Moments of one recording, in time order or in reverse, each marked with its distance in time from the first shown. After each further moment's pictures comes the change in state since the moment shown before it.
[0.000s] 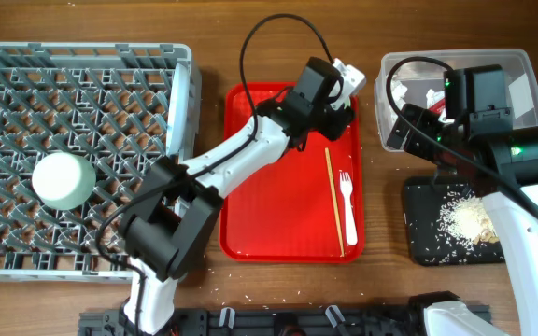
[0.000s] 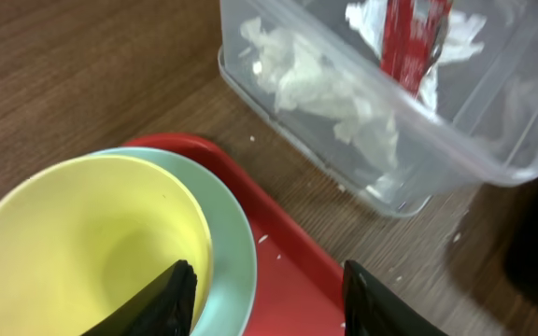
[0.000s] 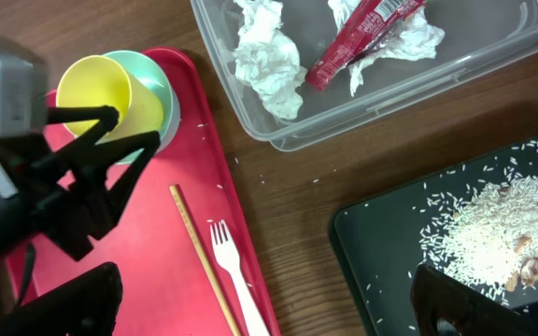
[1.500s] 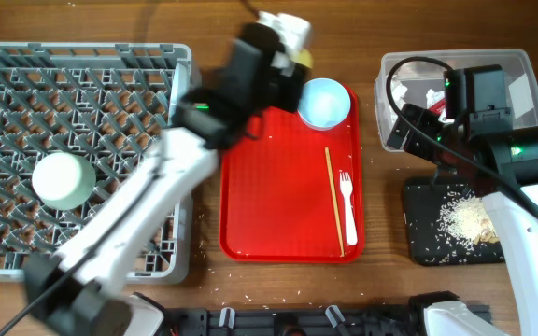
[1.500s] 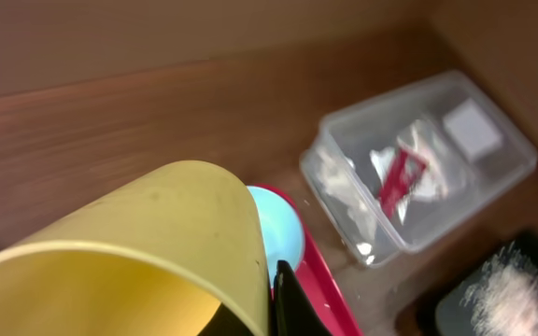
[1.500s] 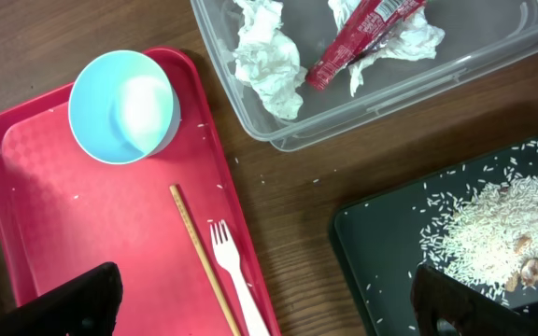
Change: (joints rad) left arm 0.130 -0.453 0.001 -0.282 -0.103 -0.237; right arm 0.000 0.000 0.000 0.000 0.000 0.000
